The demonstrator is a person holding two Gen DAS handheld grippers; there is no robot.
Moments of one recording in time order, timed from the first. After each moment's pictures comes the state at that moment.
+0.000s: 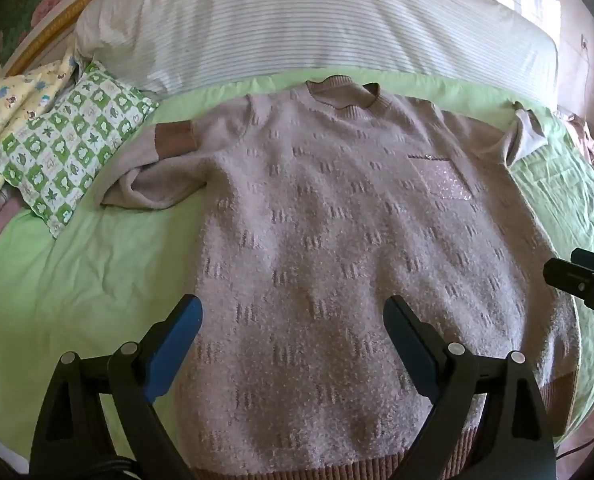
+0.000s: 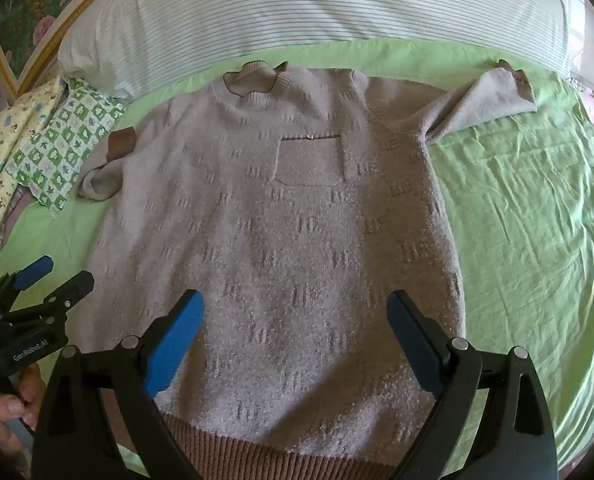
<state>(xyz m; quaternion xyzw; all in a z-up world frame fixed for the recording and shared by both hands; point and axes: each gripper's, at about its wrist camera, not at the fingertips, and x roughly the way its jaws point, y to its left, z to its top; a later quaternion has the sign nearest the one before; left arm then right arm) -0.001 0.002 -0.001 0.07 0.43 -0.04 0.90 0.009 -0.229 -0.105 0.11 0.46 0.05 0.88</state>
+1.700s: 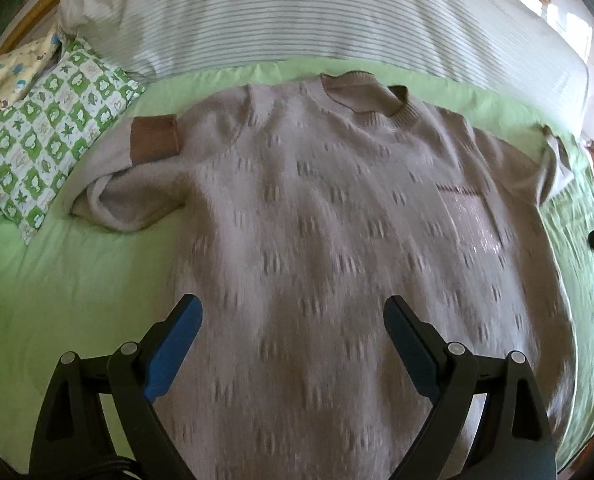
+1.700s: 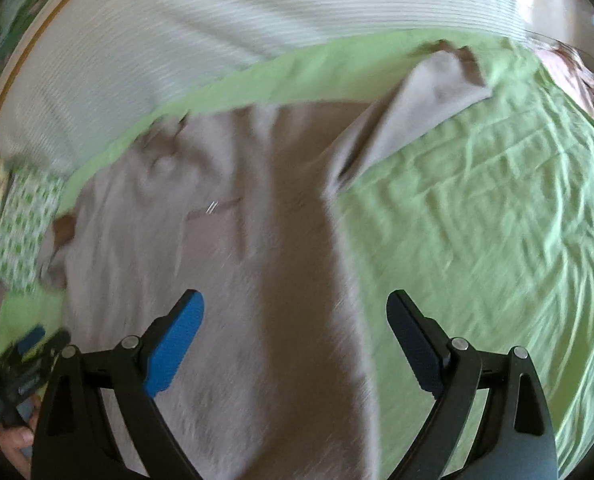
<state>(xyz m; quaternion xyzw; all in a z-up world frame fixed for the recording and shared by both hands) 0.101 0.000 -0.003 0.02 0.44 -0.02 0.90 0.085 -0.334 -0.102 0.18 0.45 -0.04 0.87</state>
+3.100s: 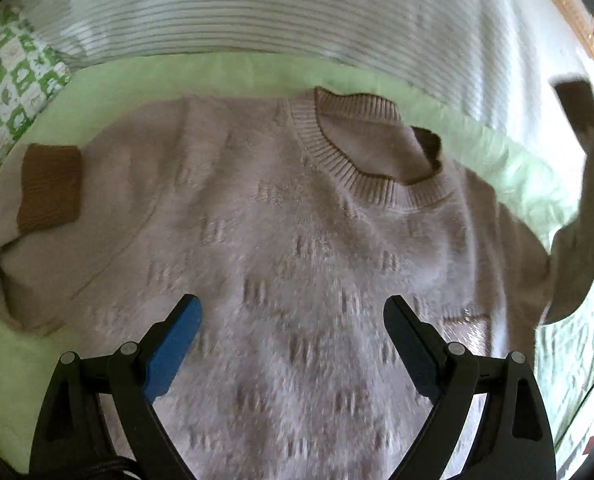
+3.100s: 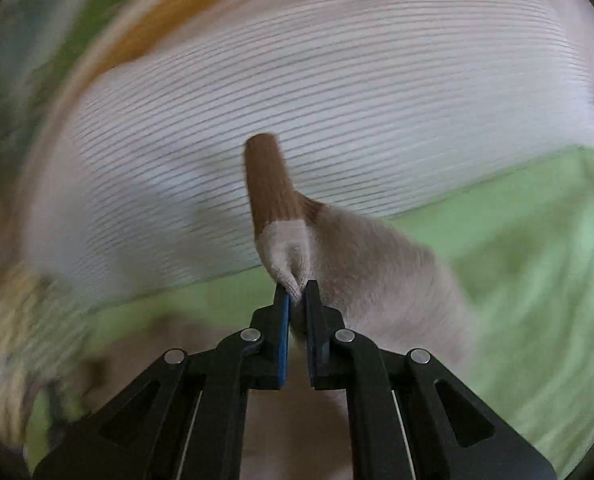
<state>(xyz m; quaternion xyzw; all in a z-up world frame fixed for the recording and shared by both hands) 0.273 -0.013 -0.042 -0.06 0.51 -0.05 0.86 0.270 -0.370 0.019 0.21 0.32 0.10 0.92</state>
